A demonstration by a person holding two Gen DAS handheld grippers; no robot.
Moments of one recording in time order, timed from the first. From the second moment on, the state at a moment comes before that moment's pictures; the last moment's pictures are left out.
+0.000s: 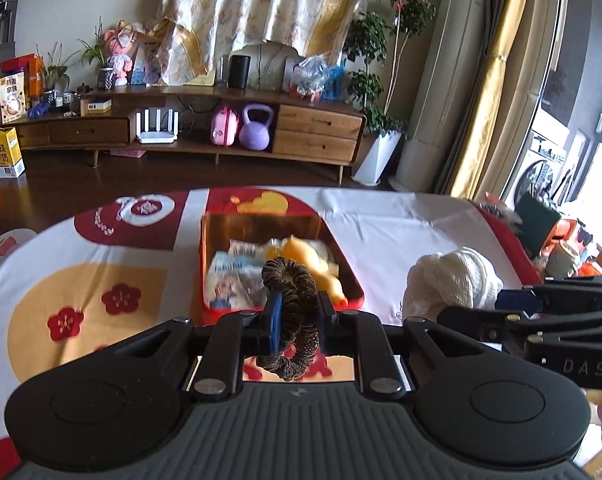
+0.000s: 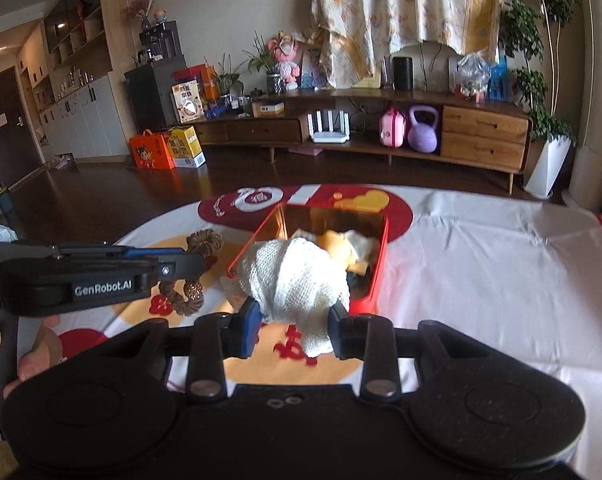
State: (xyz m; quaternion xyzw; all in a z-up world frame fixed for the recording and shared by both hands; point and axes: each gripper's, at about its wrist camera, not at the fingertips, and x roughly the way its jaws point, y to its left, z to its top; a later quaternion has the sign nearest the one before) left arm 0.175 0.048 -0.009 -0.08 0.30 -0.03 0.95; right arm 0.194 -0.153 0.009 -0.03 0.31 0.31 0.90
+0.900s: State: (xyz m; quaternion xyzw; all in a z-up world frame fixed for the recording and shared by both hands) left arm 0.326 0.086 -0.035 -0.08 0.33 -0.02 0.94; right arm 0.316 -0.109 -0.034 -0.06 0.34 0.27 0.90
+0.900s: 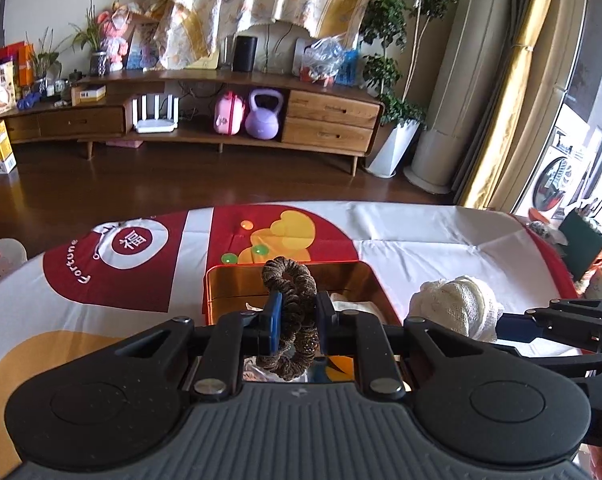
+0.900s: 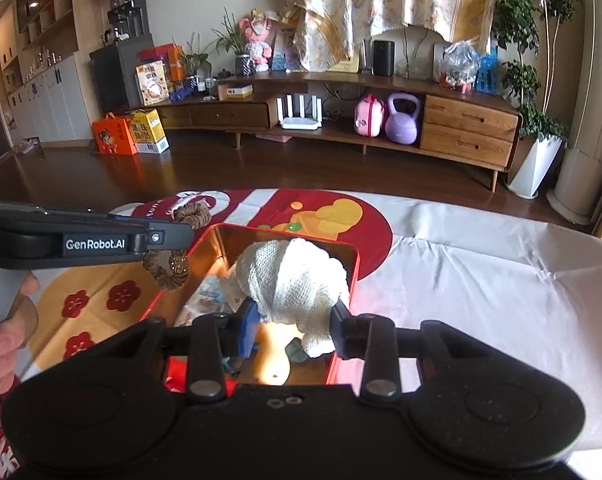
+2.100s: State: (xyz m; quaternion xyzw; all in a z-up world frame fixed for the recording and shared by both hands) left arm 0.386 0.098 -0.111 -0.10 0.39 -0.01 0.92; right arm 0.379 -0.072 -0.083 -0.09 0.38 0.26 0.88
